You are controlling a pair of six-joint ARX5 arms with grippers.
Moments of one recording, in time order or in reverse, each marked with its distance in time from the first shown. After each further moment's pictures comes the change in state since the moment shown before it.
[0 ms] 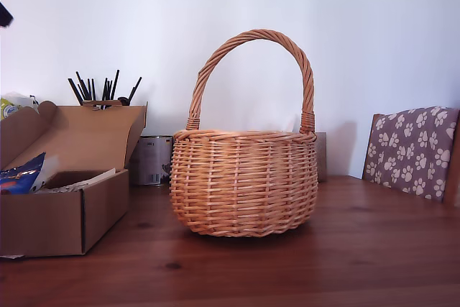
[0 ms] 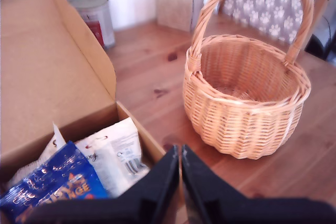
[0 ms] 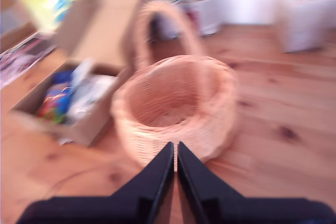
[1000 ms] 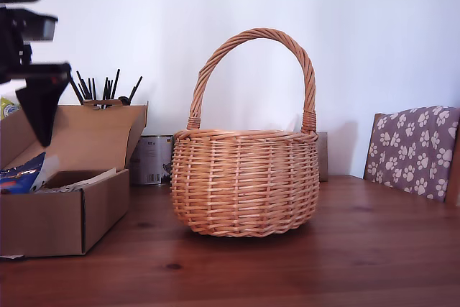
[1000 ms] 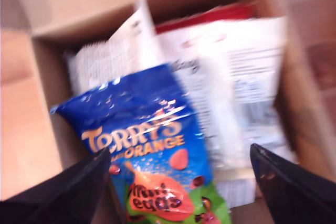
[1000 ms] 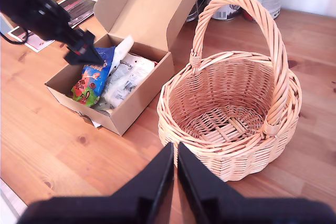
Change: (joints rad) left arm -0.083 0.729 0.414 -0.278 -0.517 -0.278; right arm 0.167 0.240 0.101 0.077 0.036 0.003
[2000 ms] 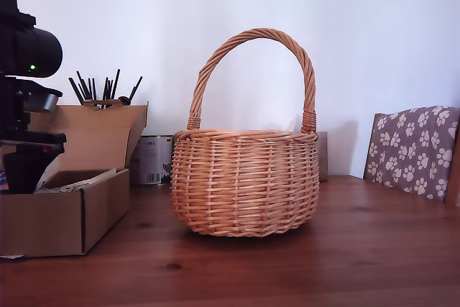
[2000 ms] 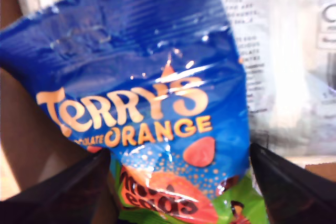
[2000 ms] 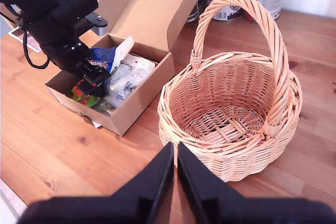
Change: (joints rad) left arm 0.006 0.199 0.001 -0.062 -0.060 -0.027; right arm 0.000 0.000 0.000 0.001 0.000 -0.002
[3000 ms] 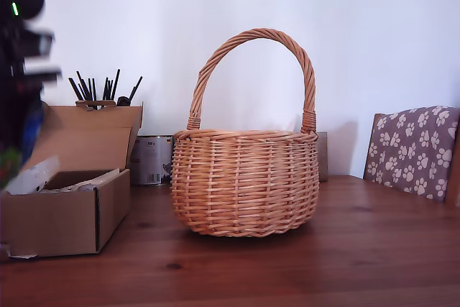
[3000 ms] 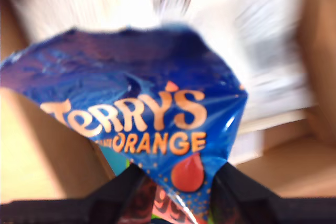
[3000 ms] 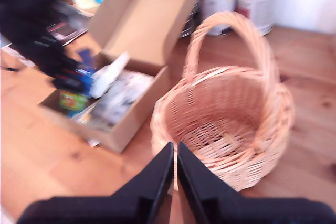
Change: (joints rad) left arm 0.007 -0.241 0.000 -0.047 0.160 0.069; right arm 0.000 0.000 0.000 0.055 0.051 0.000
